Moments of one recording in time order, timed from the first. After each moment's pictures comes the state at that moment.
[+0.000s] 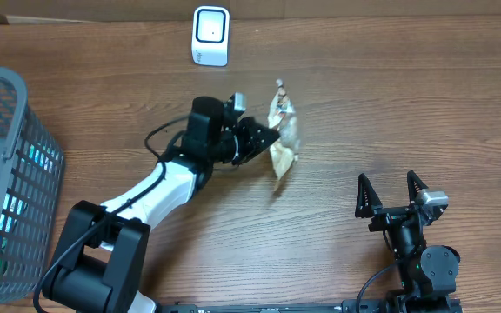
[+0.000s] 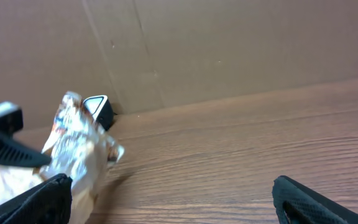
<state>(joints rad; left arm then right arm) -0.38 1.71 0.86 0.24 0.67 -1.07 0.06 0.01 0.02 -0.03 -0.07 0.23</state>
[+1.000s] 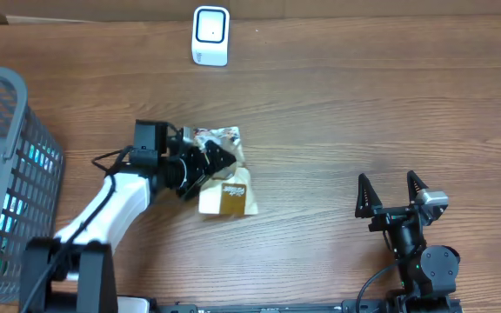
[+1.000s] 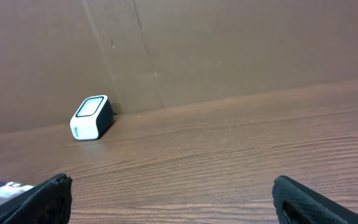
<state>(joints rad) -0.12 1.55 0.78 -0.33 0.70 -0.72 0.06 0.01 0.02 -0.03 -0.07 0.23</state>
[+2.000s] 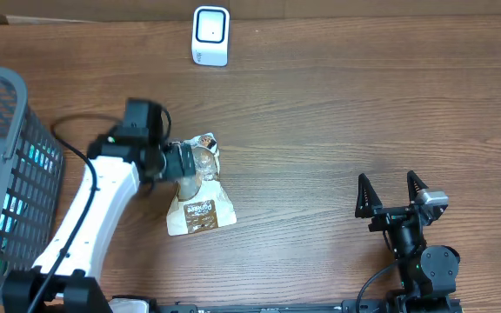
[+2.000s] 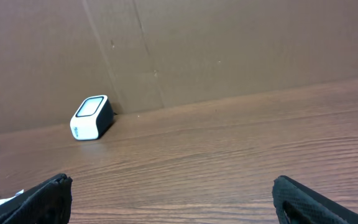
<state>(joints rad) -0.11 1.48 1.09 -0.87 0.02 -0.32 0.06 0.01 0.02 -0.03 -0.07 0.23</state>
